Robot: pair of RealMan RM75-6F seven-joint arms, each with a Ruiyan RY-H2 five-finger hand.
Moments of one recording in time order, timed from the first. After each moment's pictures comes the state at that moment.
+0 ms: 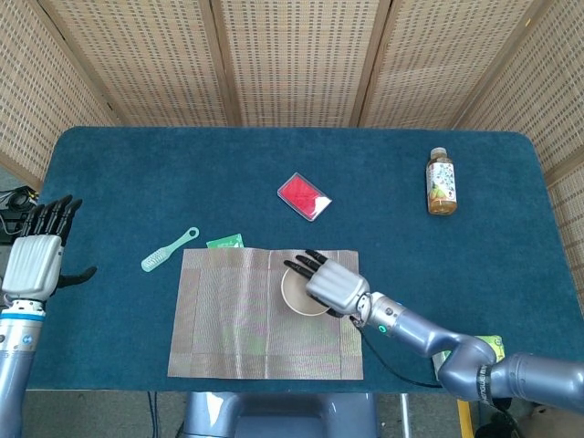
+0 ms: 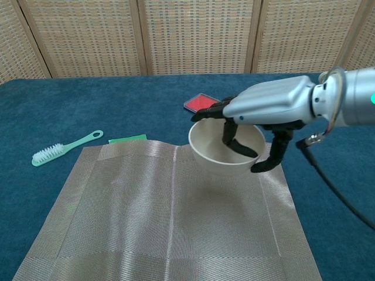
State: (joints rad) left arm -0.33 -1.11 -0.17 -1.78 1.22 1.34 0.25; right arm 0.90 -1.27 0.17 -1.73 -1.38 0.57 -0.33
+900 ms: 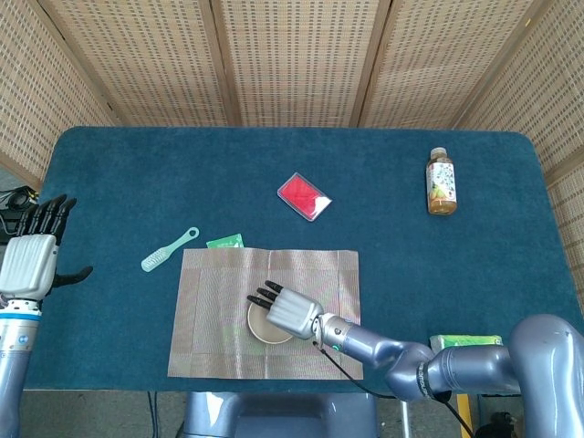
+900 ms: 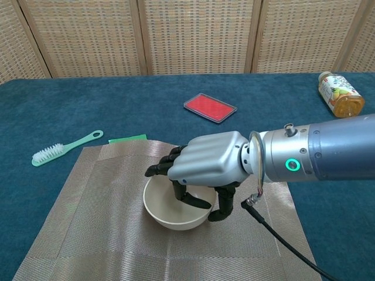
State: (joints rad) left arm -0.32 -1.10 -0.18 -1.79 1.21 1.34 0.24; right arm 1.08 -1.53 0.06 -1.63 -1.18 0.58 -0.58
